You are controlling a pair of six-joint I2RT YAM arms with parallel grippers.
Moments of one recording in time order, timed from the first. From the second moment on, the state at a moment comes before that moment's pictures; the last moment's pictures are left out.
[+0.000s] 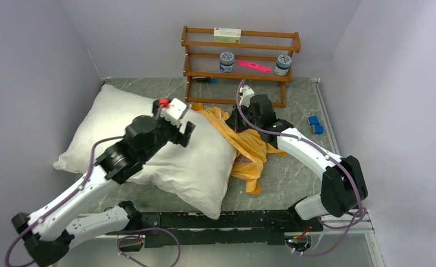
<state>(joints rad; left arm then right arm) -0.80 0.87 1.02 -0.31 -0.26 0.11 0.53 1.44 1.03 -0.08 -0.24 0.25</state>
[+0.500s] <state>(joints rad) -0.80 1.32 1.21 -0.41 -0.16 -0.07 0.54 1.38 0.99 -0.08 -0.20 0.24</state>
